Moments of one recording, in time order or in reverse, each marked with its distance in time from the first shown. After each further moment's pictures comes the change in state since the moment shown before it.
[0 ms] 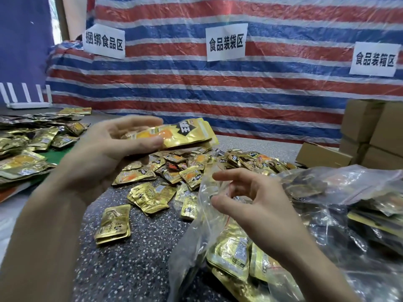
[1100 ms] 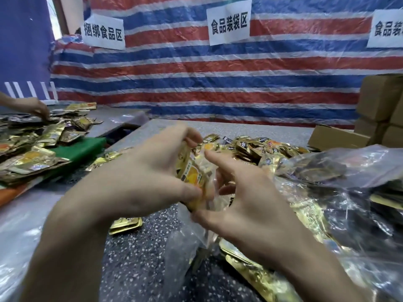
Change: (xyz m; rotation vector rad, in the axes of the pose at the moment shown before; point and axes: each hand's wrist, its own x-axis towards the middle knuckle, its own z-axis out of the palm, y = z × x) left_hand -0.022 0.007 0.042 0.736 -0.348 0.010; right_hand -0.003 -0.012 0.030 -0.257 -0.077 -0.247
